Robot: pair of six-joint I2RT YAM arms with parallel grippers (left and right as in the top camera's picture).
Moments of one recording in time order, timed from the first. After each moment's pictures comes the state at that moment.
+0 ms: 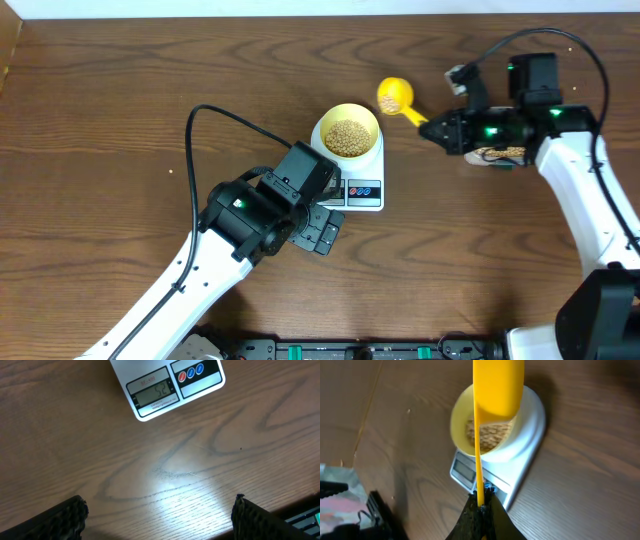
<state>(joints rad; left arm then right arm) -0.68 1.28 1.23 -1.17 -0.04 -0.20 0.03 1.61 1.29 -0.76 -0.80 -0.06</state>
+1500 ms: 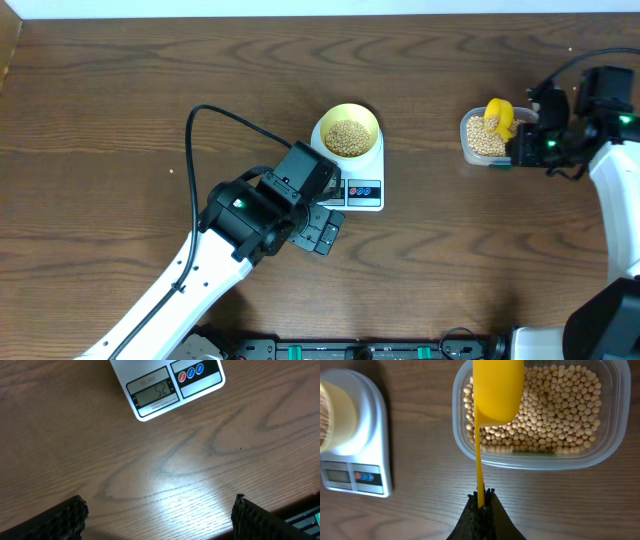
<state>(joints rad) -0.68 1.28 1.23 -1.17 -0.04 -0.20 -0.18 1.57 1.29 -0.96 -0.30 -0.12</state>
